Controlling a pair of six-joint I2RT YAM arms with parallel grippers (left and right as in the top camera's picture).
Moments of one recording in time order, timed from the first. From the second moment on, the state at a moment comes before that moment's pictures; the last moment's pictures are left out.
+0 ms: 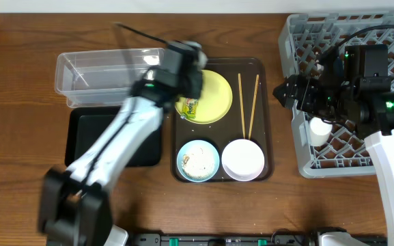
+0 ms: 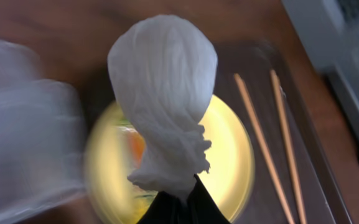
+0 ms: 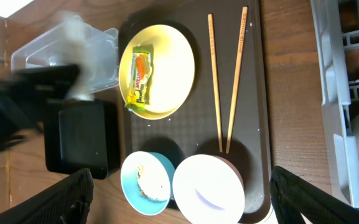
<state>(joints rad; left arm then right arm) -0.38 1.65 1.30 -0.46 0.04 -0.25 0.08 1.36 1.42 -1.06 -0.43 0.39</state>
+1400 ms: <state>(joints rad) -0.44 2.00 1.29 -0.43 0.05 -0.15 0.08 1.36 1.42 -1.07 -0.42 0.39</state>
